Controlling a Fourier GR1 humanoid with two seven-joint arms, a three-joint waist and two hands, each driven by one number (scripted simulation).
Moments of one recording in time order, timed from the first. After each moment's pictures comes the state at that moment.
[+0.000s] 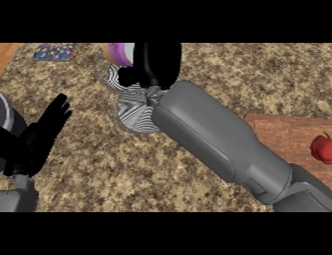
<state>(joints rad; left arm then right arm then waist) -0.10 0.22 0.07 -1.53 0.12 -0.09 0.19 -1.21 -0.01 0.57 -0.89 0.71 -0.57 0.86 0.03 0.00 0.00</state>
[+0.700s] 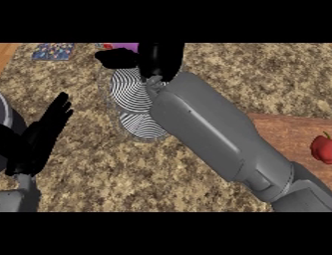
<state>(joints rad) -0.10 0.21 0.06 -1.57 0.10 -0.08 0.23 -1.23 0.00 0.49 -0.90 0.49 -0.83 0.76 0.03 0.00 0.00</state>
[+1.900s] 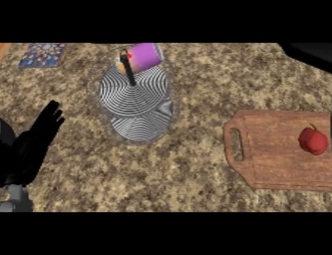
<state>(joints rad) -0.03 0.20 0.09 -1.60 0.10 -0.07 0.23 -0.67 -0.43 0.10 -1.73 0.41 -0.82 0.81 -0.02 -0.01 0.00</state>
